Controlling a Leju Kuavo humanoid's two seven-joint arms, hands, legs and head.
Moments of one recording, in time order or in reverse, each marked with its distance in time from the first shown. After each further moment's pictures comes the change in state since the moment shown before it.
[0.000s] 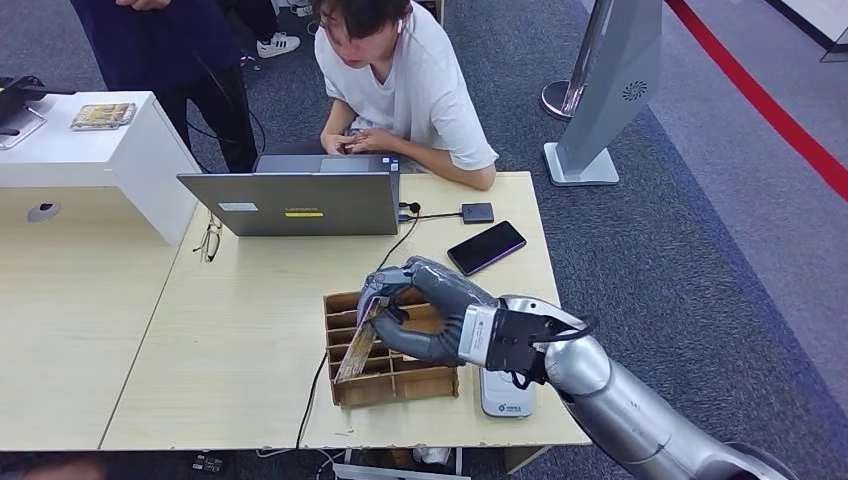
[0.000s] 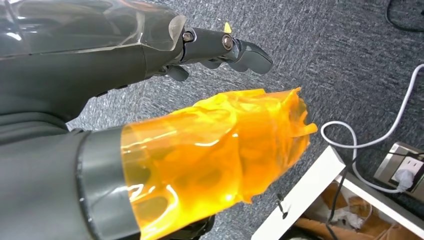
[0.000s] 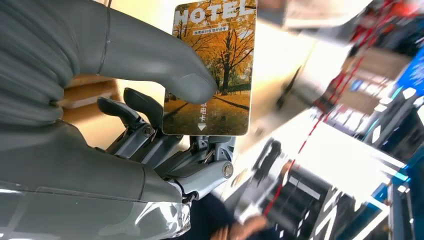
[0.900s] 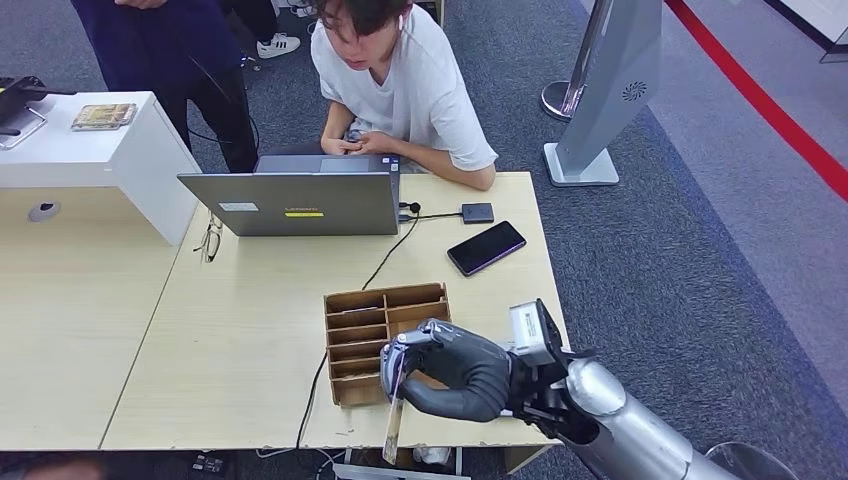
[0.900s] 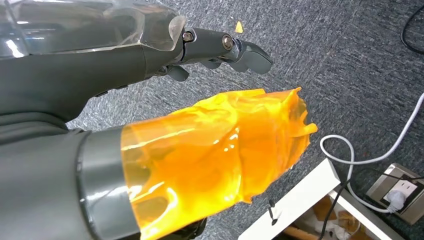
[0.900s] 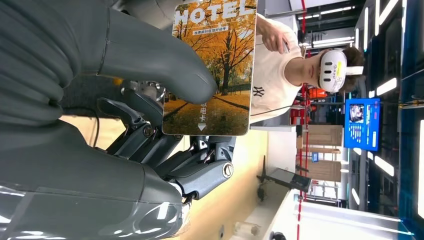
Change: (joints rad) left arm 0.000 -0.002 0.046 0.021 0.075 0.029 -0.031; right arm 0.146 -0.073 0.030 -0.006 -0.463 0.214 0.041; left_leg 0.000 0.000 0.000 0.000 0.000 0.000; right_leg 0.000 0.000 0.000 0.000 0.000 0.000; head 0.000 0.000
